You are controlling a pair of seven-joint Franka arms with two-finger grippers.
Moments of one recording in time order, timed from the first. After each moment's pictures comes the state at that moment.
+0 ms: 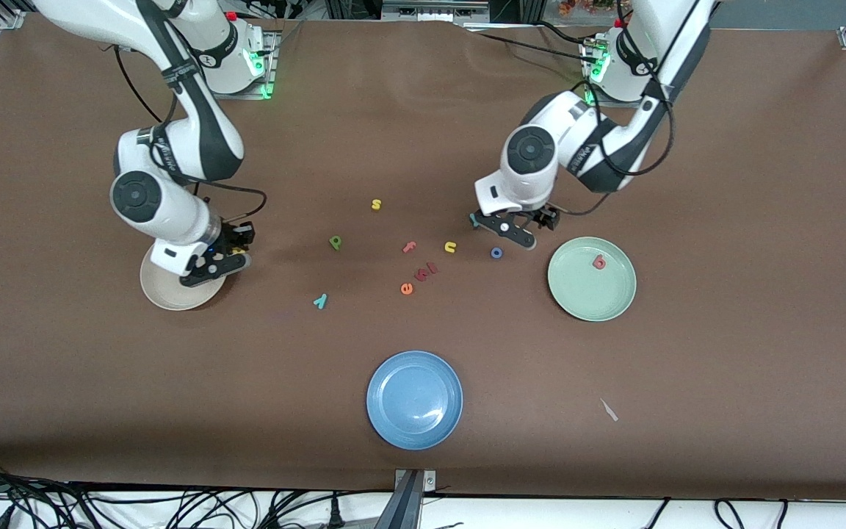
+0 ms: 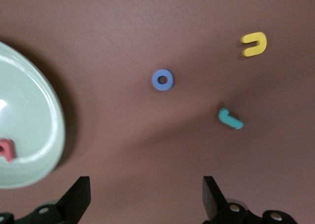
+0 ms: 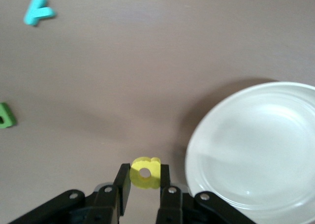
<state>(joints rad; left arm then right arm) -0.27 0.39 -0.40 -2.00 0.19 2.12 -0.36 0.14 0.32 0.06 -2.06 -0.01 2.25 -0.12</state>
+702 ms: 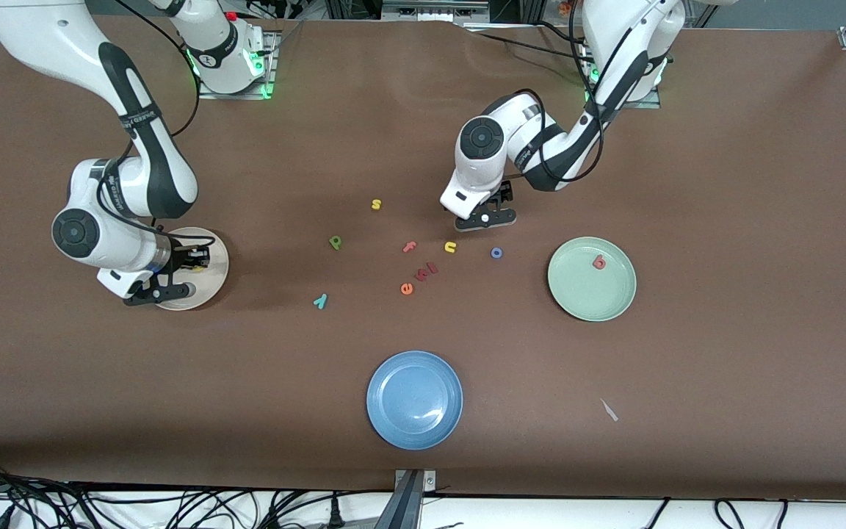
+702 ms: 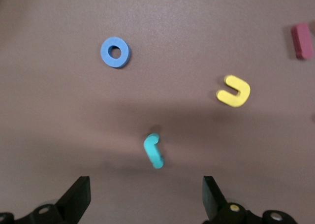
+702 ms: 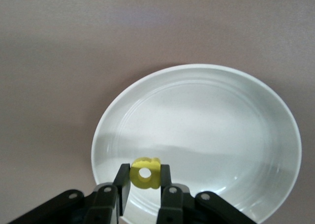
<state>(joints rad) -0.38 0.53 -0.40 -2.00 0.19 2.36 -1.14 0.03 0.46 0.01 -1.97 -0.01 2.25 -0.12</state>
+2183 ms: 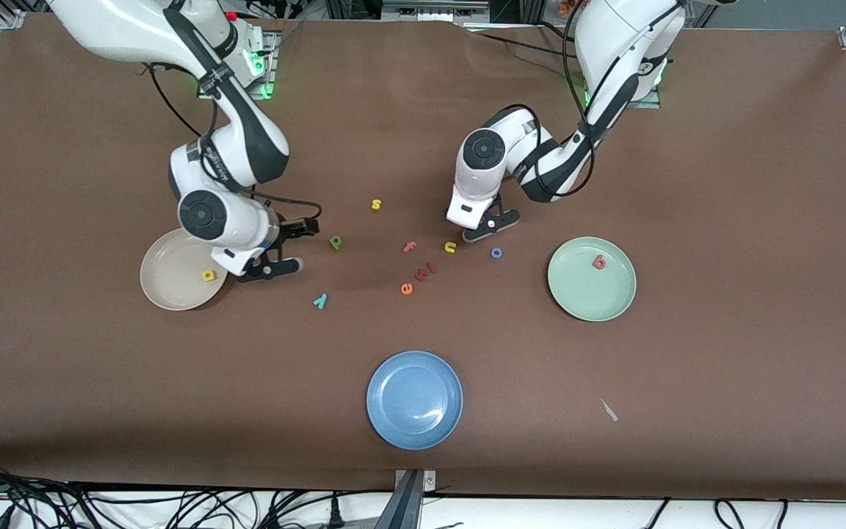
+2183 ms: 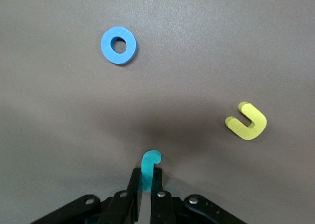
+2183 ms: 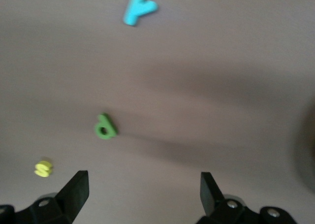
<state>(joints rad) -0.38 0.59 -0.39 -2.00 0.22 2.45 -1.32 0.06 0.45 0.38 -1.93 0.00 2.15 0.20</state>
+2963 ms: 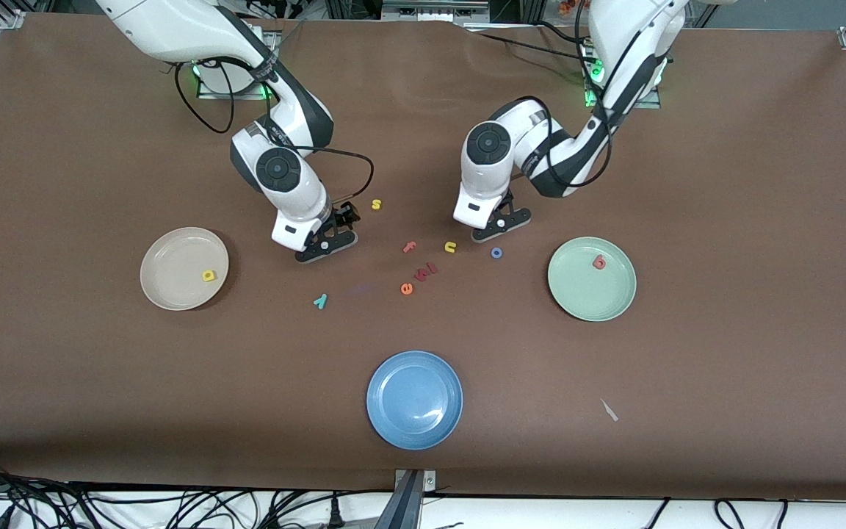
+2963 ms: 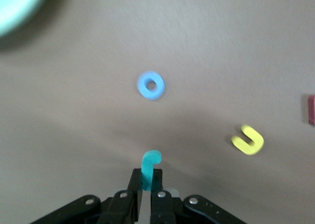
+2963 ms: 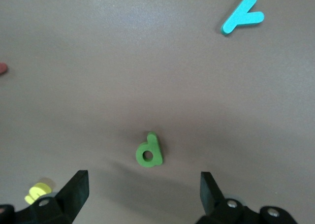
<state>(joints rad) -0.33 0.48 -0.39 -1.98 0.23 2.29 -1.25 0.17 0.48 0.39 -2.07 -0.22 2.45 0.29</state>
